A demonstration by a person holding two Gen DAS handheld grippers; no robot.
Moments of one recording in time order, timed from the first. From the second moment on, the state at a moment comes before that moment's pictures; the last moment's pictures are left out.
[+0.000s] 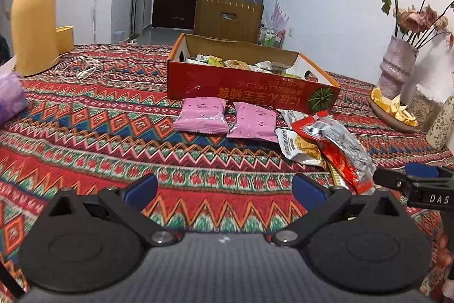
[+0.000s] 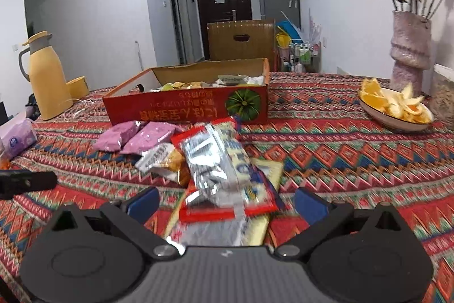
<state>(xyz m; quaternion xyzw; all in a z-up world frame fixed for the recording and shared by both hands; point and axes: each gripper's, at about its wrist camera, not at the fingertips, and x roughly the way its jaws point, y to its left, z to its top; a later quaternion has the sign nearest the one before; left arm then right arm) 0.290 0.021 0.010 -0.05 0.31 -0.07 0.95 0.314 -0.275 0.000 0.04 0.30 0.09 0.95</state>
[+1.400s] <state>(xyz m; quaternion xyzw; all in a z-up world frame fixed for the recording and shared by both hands) 0.413 0.020 -0.012 0.01 0.31 -0.07 0.95 0.390 -0.268 -0.020 0.05 0.29 0.12 0.95</state>
